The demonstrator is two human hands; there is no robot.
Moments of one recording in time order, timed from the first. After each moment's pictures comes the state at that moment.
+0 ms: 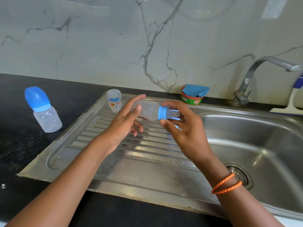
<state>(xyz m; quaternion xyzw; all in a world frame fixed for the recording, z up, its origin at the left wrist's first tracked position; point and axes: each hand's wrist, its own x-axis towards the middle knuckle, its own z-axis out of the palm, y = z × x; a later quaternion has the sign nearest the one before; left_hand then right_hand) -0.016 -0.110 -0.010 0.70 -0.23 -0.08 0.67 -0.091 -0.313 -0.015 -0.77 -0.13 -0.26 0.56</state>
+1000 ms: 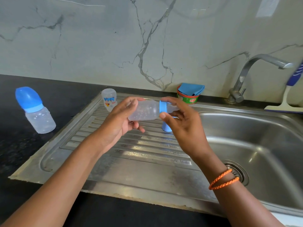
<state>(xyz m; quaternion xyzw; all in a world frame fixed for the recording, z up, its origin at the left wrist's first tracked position) -0.015 -0.114 -0.005 0.63 -0.24 -0.13 0.73 -0.089 -0.322 -0.010 -0.78 -0.10 -0.26 0.56</state>
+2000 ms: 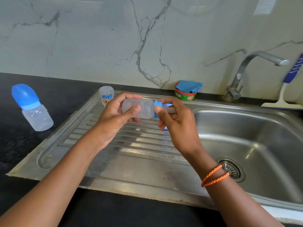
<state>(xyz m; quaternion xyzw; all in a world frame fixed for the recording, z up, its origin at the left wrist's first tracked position) -0.010 -0.112 -0.009 0.64 -0.26 -0.06 0.72 -0.090 -0.307 -0.009 -0.78 -0.05 -0.26 0.57</state>
